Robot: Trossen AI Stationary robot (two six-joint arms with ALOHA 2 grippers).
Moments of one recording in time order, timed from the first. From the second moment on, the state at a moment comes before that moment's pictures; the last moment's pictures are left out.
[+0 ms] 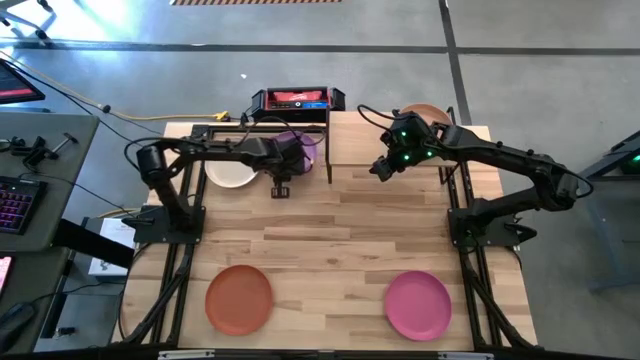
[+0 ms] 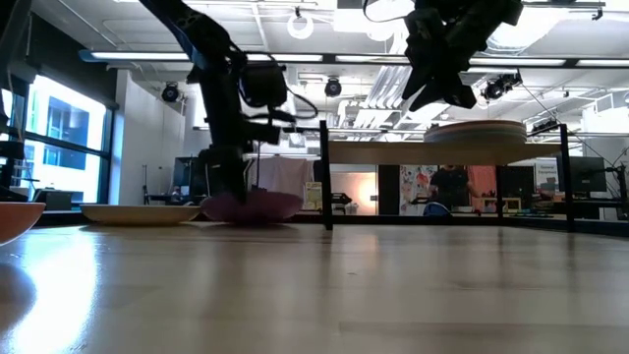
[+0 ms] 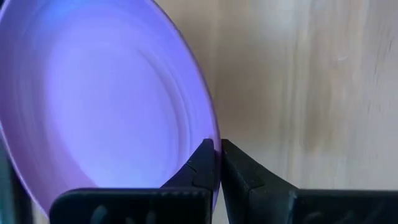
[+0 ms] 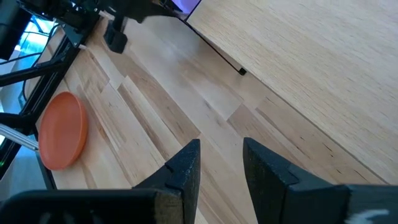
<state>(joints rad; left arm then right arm) 0.41 1.74 1.11 -0.62 -0.15 0.43 -0.47 1.26 1.08 -0.69 -0.29 0.52</state>
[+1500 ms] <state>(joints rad) 0.36 1.28 1.16 0.06 -0.29 0.71 -0.51 1.15 1.08 0.09 -0.30 0.43</state>
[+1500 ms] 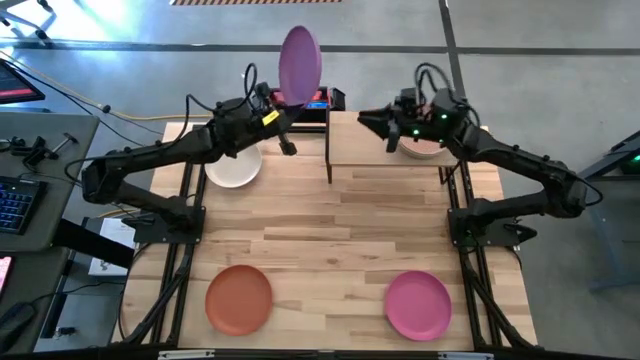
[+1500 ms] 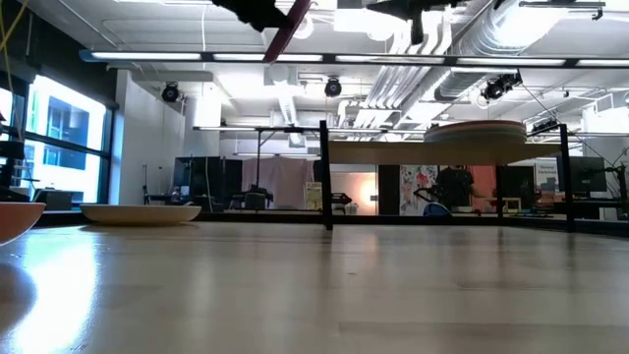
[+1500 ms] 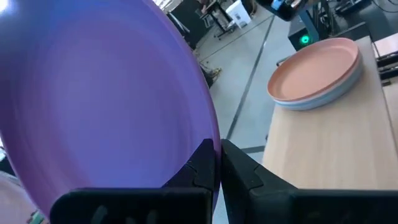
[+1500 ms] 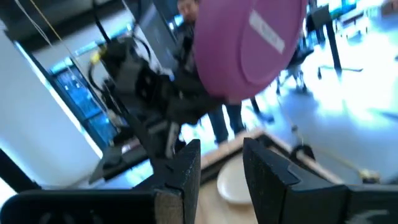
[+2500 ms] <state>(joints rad) 0.32 1.77 1.56 -0.31 -0.13 0.86 -0.65 1.07 1.08 0.01 -0.29 0.43</state>
